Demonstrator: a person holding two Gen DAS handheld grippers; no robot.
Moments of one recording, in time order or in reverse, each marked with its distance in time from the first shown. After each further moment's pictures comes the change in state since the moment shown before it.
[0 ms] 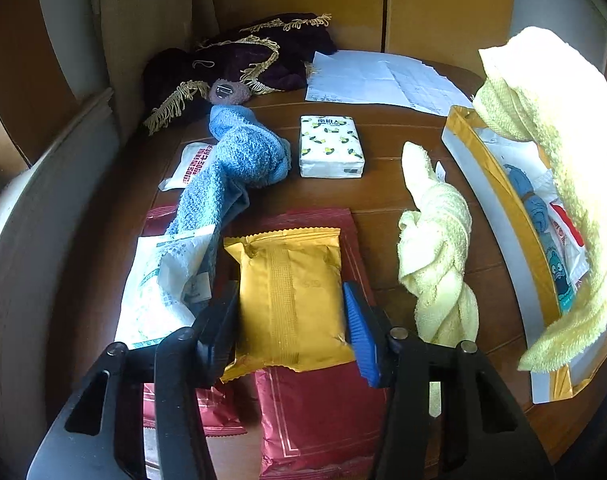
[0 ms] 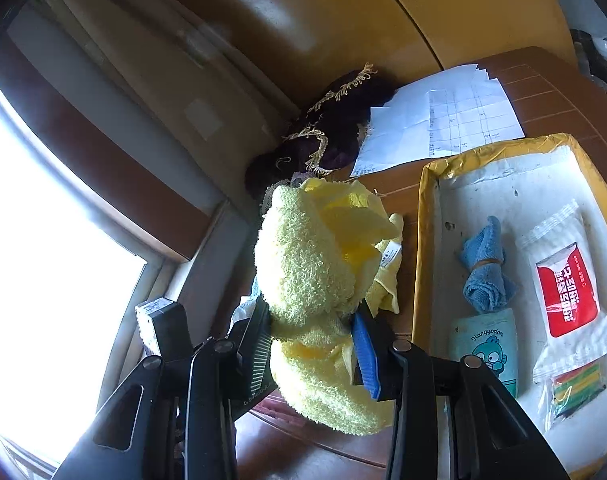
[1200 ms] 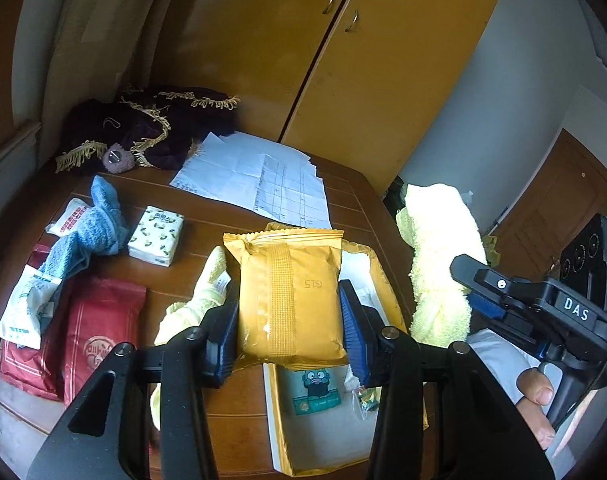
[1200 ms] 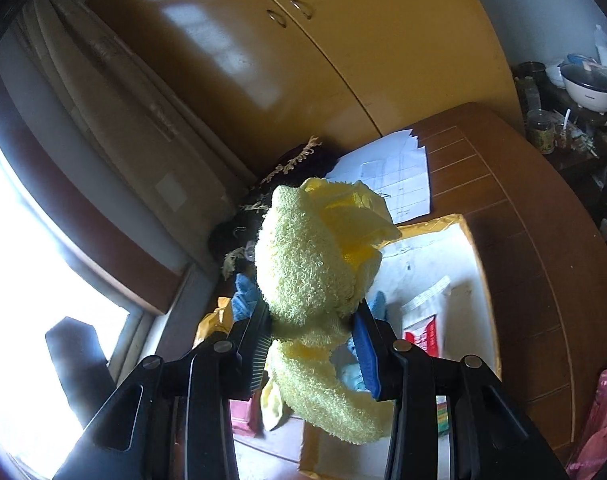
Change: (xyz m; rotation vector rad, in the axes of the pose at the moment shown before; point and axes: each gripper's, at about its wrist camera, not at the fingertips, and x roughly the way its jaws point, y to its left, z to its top) left arm -0.097 -0.085 0.053 -0.227 -0.209 -0.415; right arm -0.105 -0.050 0.049 0.033 -0.167 -0.124
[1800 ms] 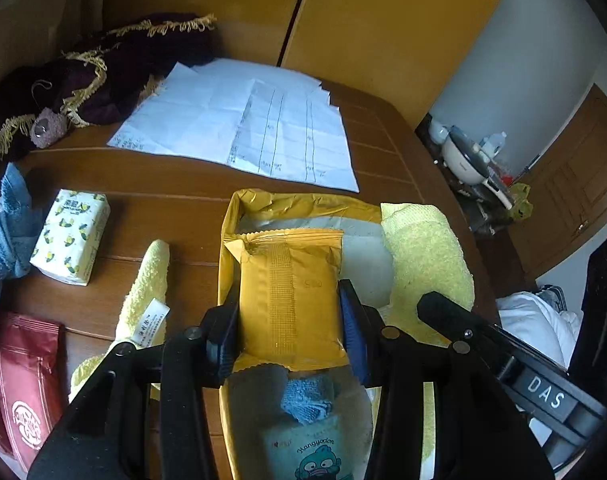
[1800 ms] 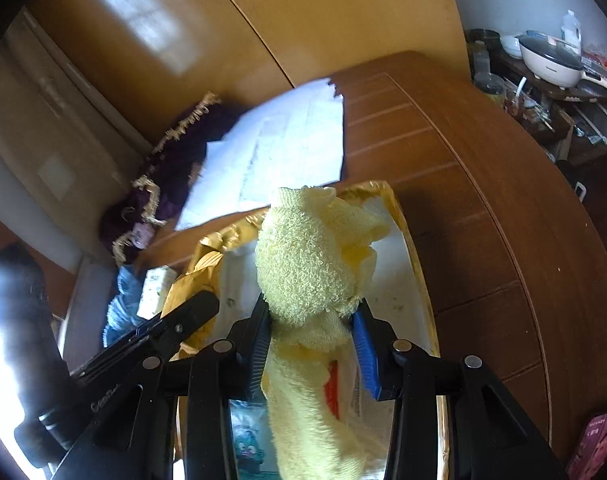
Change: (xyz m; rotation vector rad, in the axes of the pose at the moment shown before) left arm 0.156 -0.017 0.015 0.043 0.272 0.102; right arm 0.104 -0.071 0.012 0.049 0.164 -0.274
